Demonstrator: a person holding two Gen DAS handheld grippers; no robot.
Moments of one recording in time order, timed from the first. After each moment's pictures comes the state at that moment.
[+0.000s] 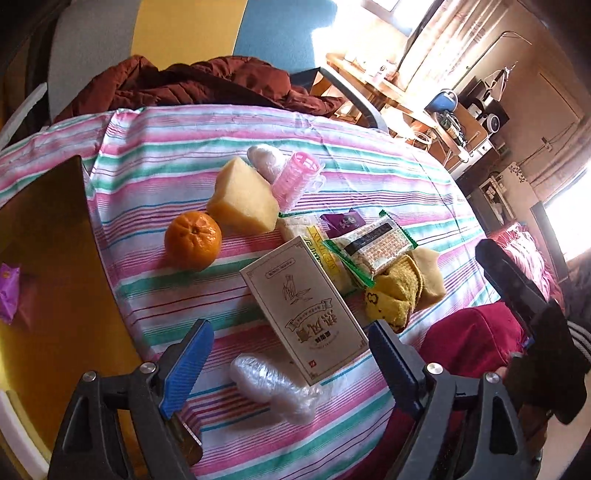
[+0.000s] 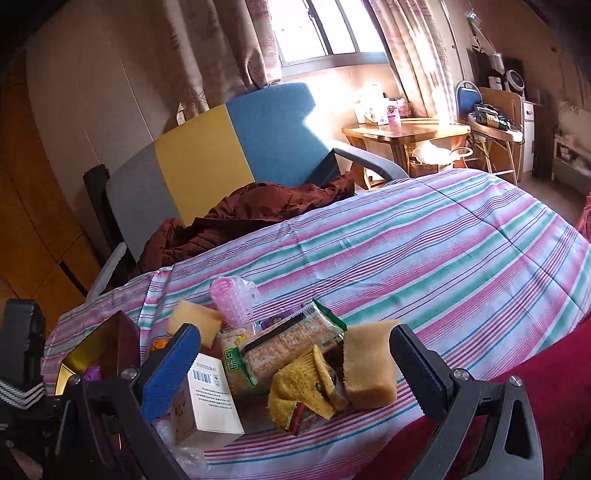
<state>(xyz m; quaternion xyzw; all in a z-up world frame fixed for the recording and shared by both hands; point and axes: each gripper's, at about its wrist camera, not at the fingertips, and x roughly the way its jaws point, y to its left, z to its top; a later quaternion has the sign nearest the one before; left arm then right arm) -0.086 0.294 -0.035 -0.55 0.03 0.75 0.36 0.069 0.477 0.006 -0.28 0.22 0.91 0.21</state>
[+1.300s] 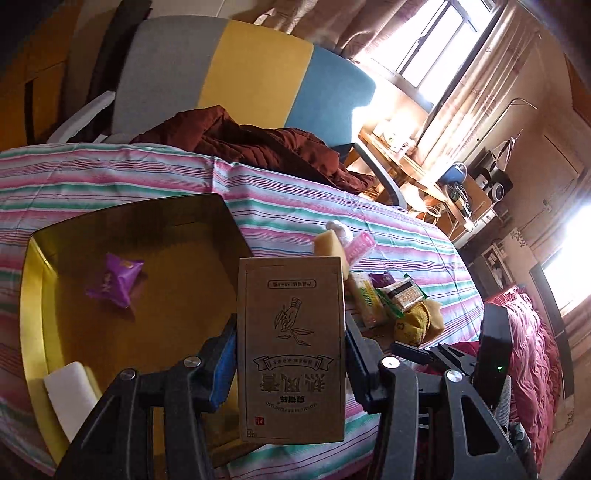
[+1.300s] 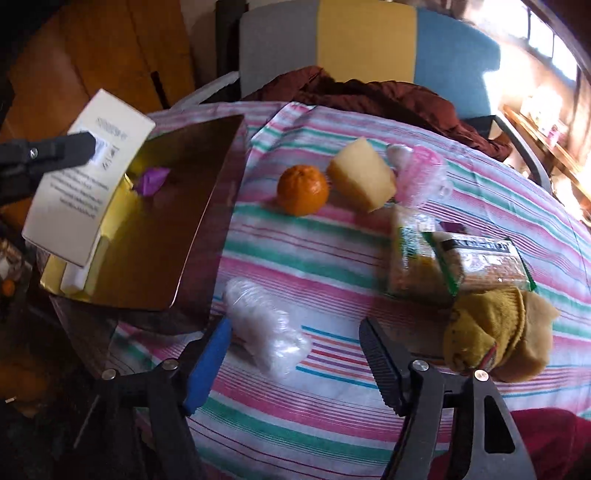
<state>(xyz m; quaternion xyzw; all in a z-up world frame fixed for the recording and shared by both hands) -0.092 0.129 0.024 -0.47 -0.06 0.82 0.33 0.004 0.331 -0.060 -0.50 0.01 0.87 -0.03</state>
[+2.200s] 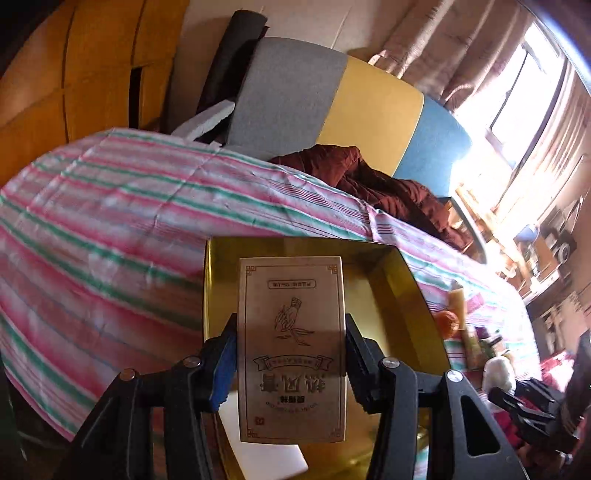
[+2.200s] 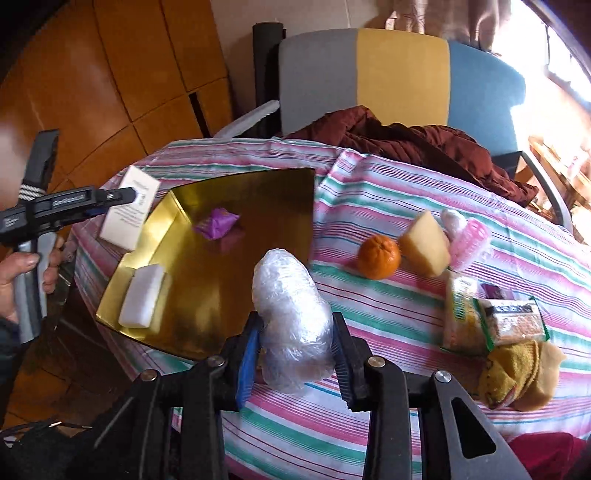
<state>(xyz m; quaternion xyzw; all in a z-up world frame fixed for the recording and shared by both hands) -0.150 -0.010 0.003 -0.45 -0.07 0.88 0.16 -0.009 0.273 -0.001 -0.44 0.03 0.89 -0.08</state>
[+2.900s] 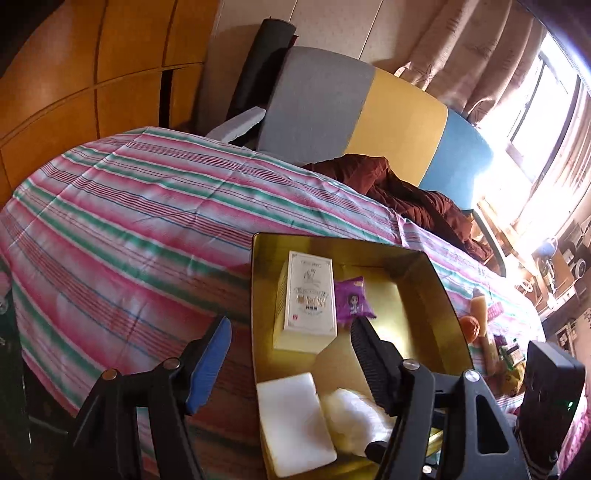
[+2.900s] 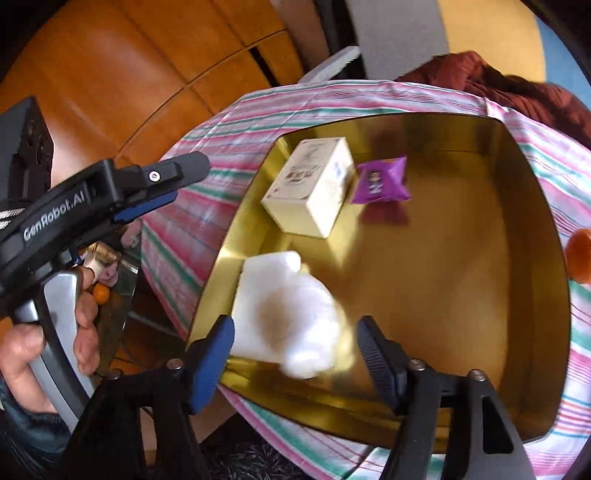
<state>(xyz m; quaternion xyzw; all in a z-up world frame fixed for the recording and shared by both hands) -0.122 -0.043 0.000 -0.43 -0.09 0.89 0.11 -0.076 0.129 -0.055 -0.51 0.10 0.82 -0.22</state>
